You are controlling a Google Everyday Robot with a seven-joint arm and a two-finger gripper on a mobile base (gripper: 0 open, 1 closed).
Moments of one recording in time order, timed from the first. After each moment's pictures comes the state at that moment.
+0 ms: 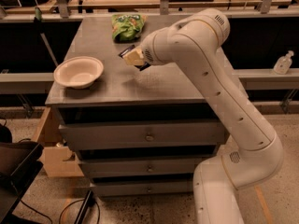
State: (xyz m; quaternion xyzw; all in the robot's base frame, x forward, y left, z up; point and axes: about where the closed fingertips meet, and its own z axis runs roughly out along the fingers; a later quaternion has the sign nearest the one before) arm 0.684 0.012 0.904 -0.34 0.79 0.09 0.50
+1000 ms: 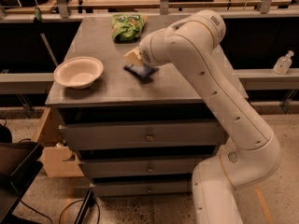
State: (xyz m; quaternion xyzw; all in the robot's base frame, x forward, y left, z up) arm 0.688 0.017 0.897 -0.34 0.79 0.10 0.49
